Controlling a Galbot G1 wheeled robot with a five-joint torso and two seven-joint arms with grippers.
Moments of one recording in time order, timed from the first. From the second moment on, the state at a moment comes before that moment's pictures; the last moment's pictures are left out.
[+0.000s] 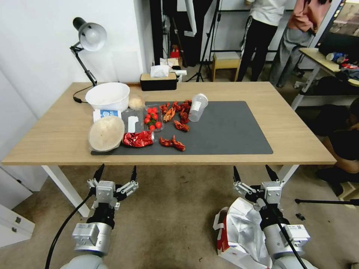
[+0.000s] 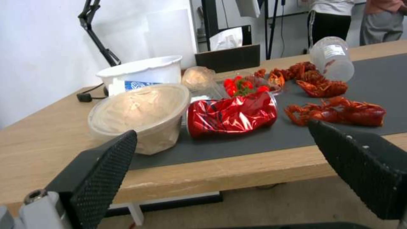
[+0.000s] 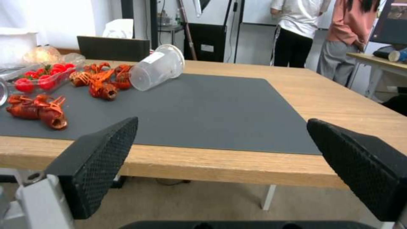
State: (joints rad) left arm 1.80 -1.50 -0.55 -2.30 0.00 0.00 0.00; right arm -1.80 1.50 0.55 2.30 0.00 0.00 0.00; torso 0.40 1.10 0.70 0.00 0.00
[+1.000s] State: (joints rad) left arm 1.68 -1.35 -0.44 -2.24 -0.15 -0.07 -0.11; right arm -1.74 1.47 0.50 2.34 0.01 0.02 0.04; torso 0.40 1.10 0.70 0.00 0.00
